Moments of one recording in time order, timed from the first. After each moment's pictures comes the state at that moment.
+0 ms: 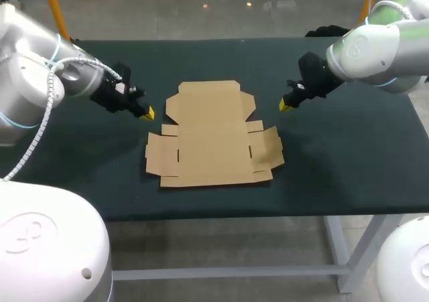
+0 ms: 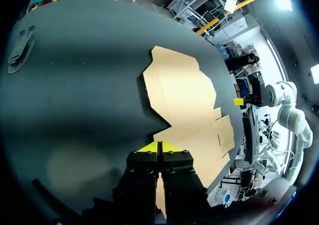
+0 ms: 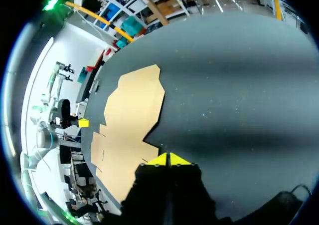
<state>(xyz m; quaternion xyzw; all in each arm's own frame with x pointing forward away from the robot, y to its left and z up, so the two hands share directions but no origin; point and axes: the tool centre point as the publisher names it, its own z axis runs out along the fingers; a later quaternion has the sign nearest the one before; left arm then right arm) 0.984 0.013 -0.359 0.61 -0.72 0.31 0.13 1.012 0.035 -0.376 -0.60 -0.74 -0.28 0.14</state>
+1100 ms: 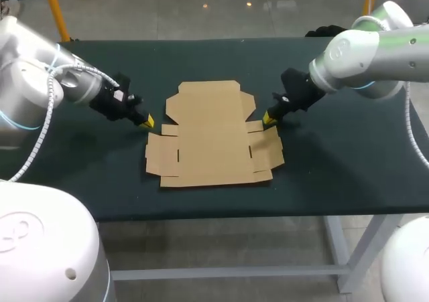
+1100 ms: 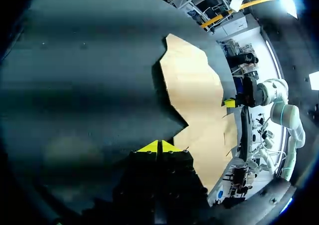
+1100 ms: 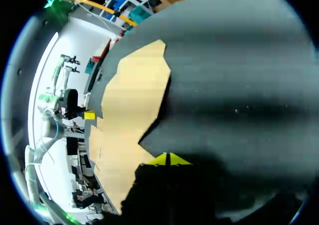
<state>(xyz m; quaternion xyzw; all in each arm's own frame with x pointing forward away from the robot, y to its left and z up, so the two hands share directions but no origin) 0.990 0.018 -0.394 0.61 -0.71 0.30 0.17 1.012 0.074 -0.425 -0.57 -0.75 -0.28 0.20</state>
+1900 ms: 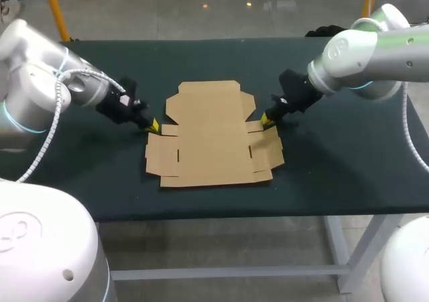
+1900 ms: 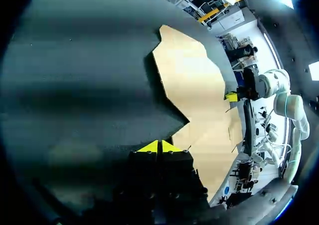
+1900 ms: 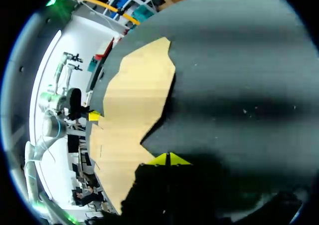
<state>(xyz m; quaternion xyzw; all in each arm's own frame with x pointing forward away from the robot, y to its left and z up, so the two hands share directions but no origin) 0.984 0.005 -0.408 0.59 -0.73 0.30 0.16 1.010 0.079 -0.428 -0.56 -0.75 -0.28 0.20</state>
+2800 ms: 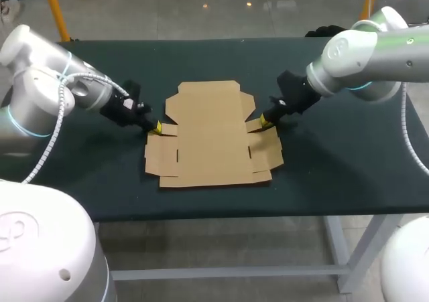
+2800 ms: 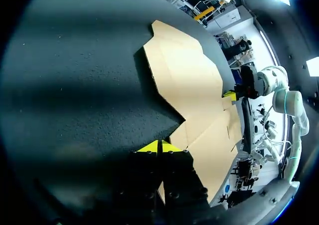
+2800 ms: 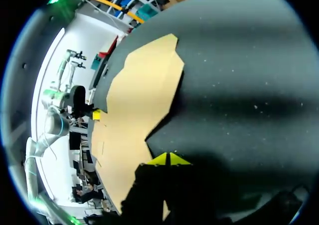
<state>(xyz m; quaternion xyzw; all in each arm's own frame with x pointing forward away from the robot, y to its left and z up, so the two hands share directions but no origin) 0.982 -0.004 -0.411 0.58 -0.74 0.31 0.16 1.003 0.087 -0.427 -0.55 -0.76 -0.29 0.21</state>
